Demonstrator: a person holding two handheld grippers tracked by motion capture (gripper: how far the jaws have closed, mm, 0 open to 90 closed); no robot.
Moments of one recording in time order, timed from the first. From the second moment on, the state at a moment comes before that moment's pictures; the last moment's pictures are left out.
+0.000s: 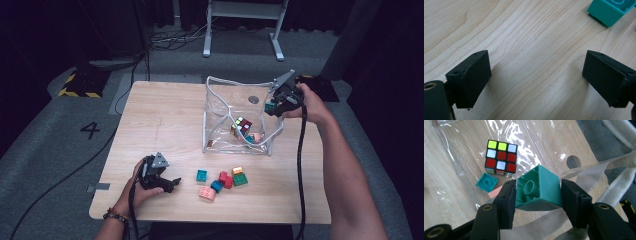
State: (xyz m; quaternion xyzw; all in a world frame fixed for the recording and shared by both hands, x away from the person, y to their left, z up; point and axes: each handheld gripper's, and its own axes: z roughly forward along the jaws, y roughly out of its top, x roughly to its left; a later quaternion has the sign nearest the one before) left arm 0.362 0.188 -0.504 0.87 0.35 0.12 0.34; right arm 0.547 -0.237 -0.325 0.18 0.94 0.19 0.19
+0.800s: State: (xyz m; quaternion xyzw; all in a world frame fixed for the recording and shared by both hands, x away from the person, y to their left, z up) left arm 0.362 0.188 -0.505 0.87 0.35 0.12 0.34; right arm 0.505 -0.271 -0.318 0.22 0.87 0.39 0.21
